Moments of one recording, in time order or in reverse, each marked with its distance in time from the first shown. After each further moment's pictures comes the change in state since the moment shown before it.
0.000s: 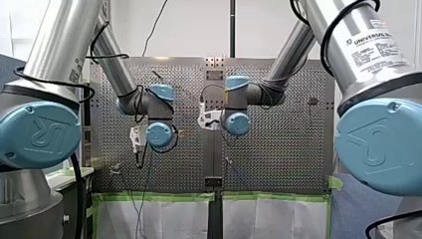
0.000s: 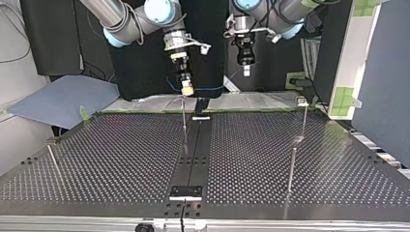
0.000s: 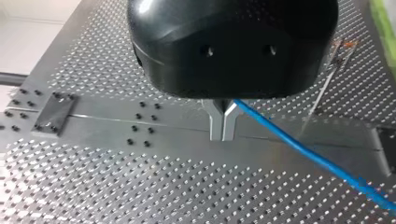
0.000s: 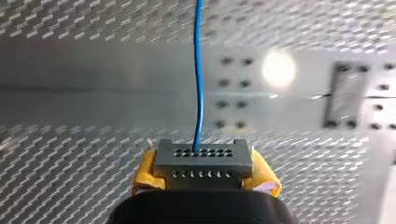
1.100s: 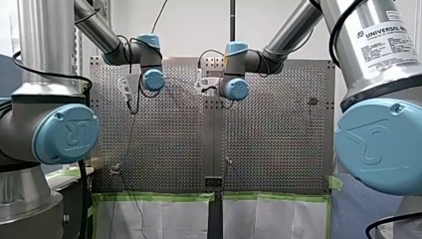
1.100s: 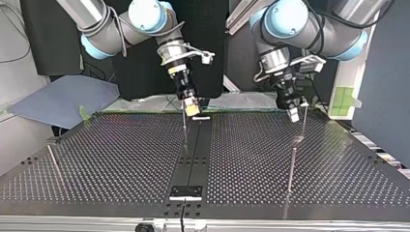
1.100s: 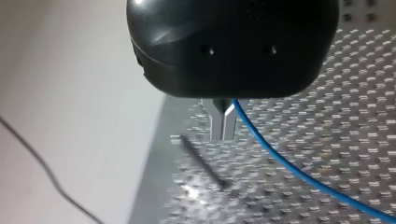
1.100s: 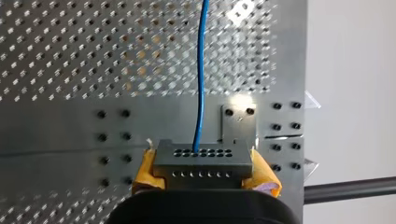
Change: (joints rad) left arm 0.248 0.316 0.265 -0.316 -0.012 -0.034; right arm -0.013 -0.111 -0.180 0.209 -0.132 0.047
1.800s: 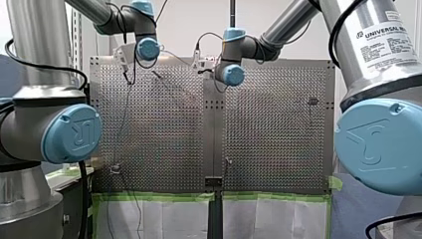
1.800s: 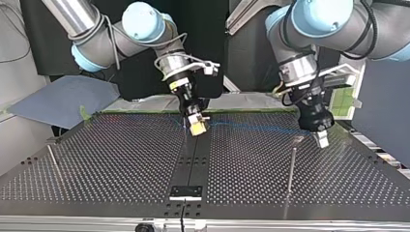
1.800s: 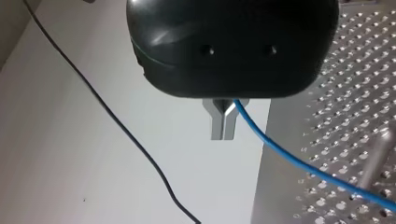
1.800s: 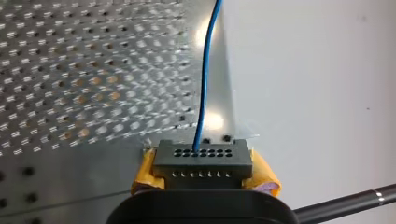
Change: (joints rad) left arm 0.064 0.105 0.192 -0.198 0.073 -0.004; right arm -0.002 0.004 -0.160 0.035 -0.070 0.067
